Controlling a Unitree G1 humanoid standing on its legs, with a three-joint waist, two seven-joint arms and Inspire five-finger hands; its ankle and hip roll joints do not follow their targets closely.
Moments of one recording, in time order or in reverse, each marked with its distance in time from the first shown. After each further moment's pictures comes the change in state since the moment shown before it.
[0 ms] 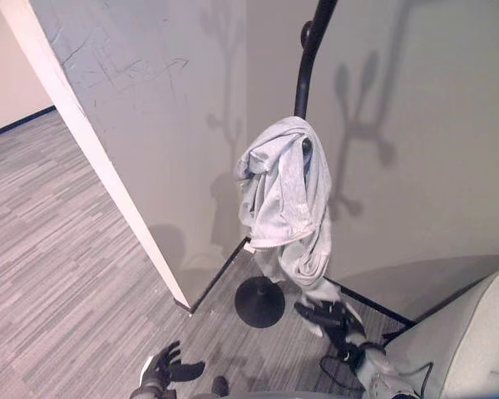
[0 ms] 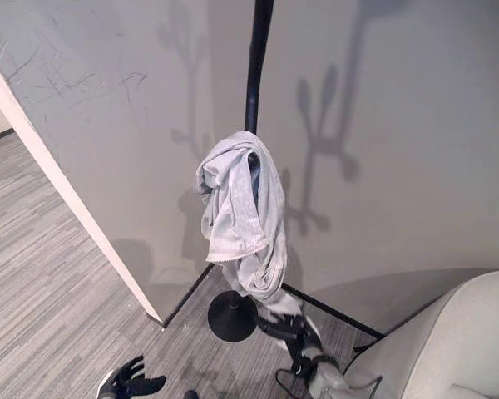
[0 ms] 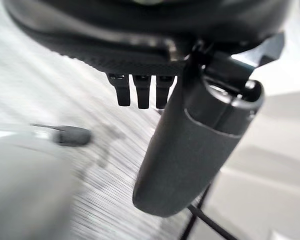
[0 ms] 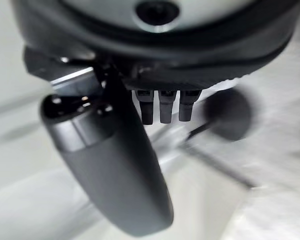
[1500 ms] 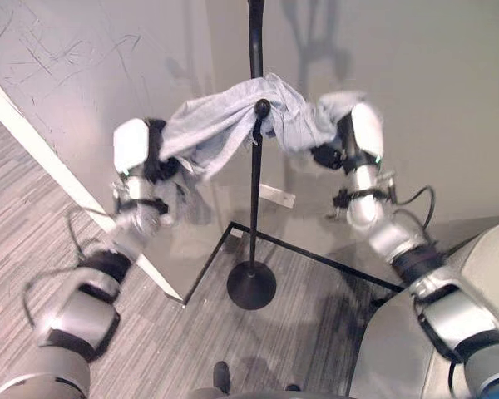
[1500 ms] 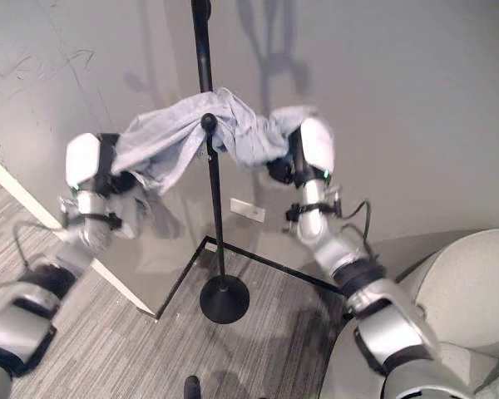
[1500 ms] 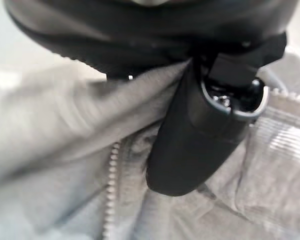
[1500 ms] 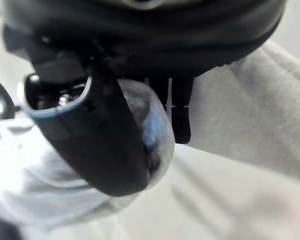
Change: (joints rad) left arm -0.732 0.262 -0.249 -0.498 0.637 -0.004 0.624; right arm -0.753 -0.206 0.170 -0.331 -0.977 0.008 -0.761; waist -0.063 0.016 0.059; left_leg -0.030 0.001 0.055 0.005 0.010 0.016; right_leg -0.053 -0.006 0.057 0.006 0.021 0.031
